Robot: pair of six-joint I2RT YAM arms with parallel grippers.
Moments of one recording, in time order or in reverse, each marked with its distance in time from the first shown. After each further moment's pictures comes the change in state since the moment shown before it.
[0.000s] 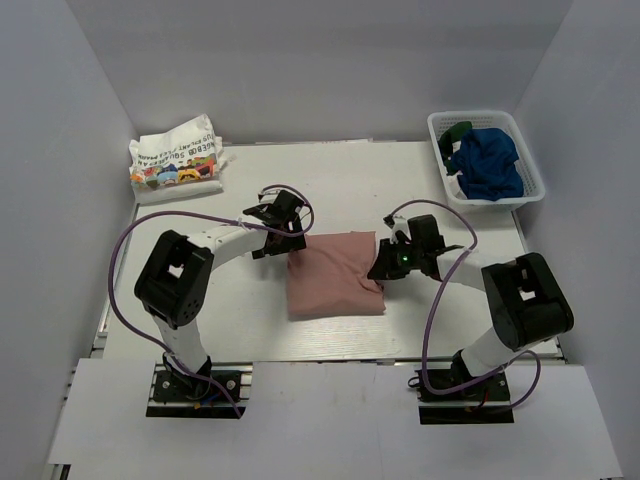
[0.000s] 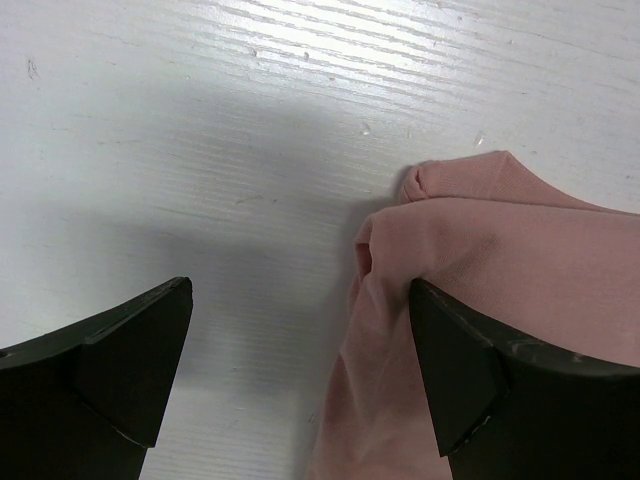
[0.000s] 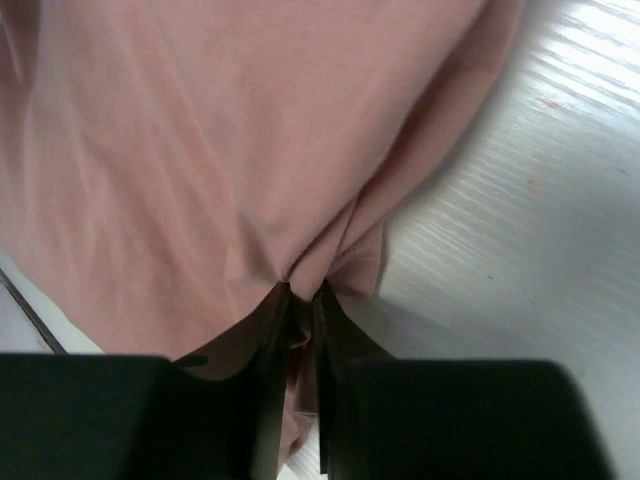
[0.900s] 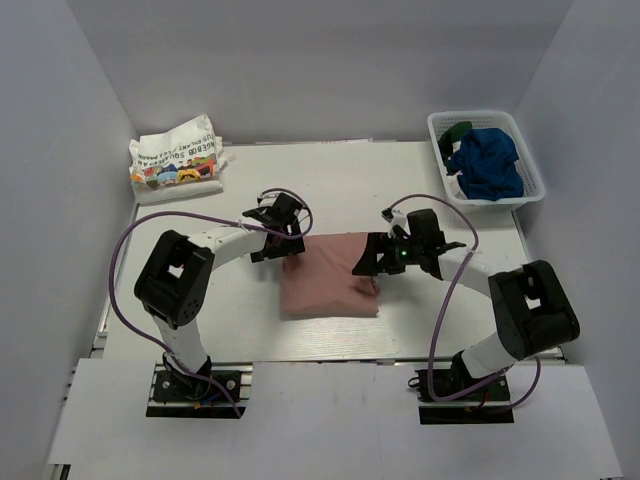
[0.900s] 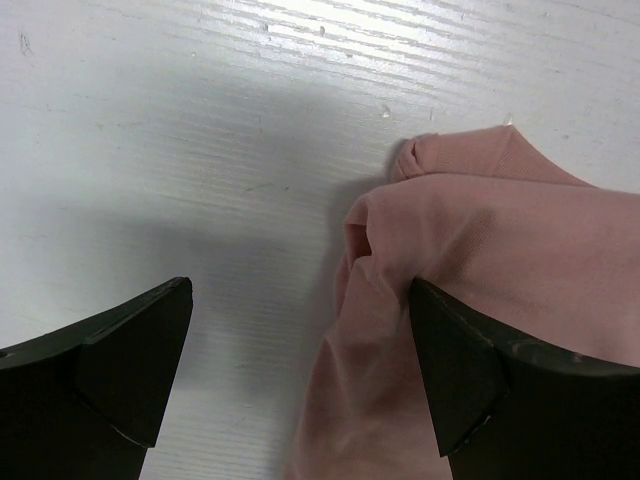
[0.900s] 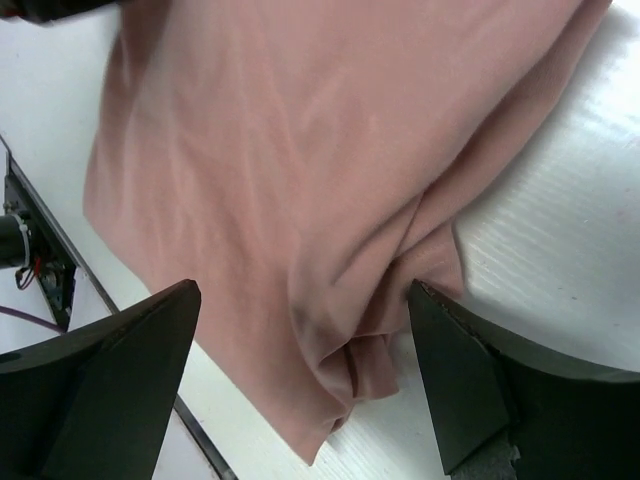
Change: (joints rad) left arm 0.000 0.000 -0.023 0.000 0.013 -0.002; right arm 0.023 -0.039 0.025 -0.002 -0.089 0.099
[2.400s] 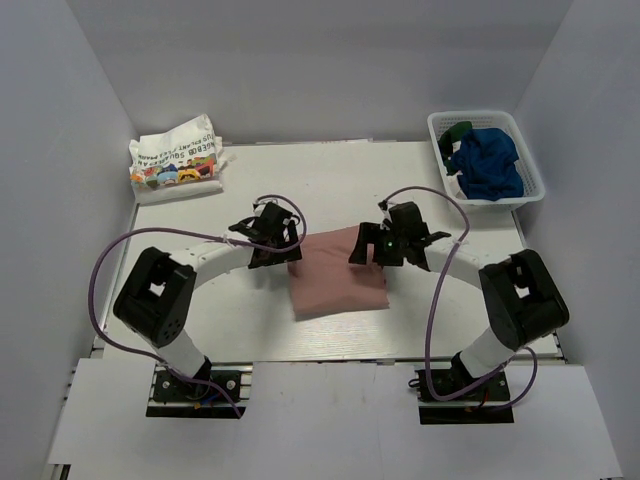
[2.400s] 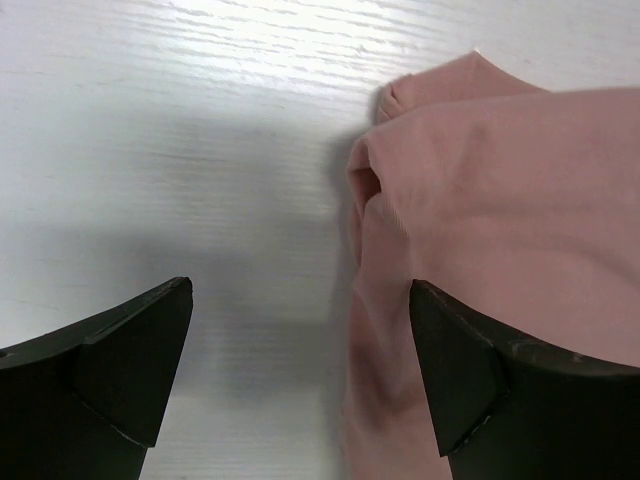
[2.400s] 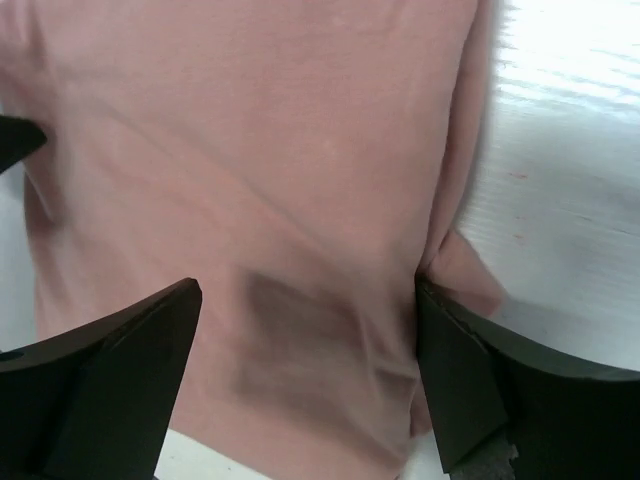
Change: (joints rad) left arm 0.006 -0.144 -0.166 0.123 0.076 0.051; right arm 0.089 0.082 0.131 -0.095 0.340 0.140
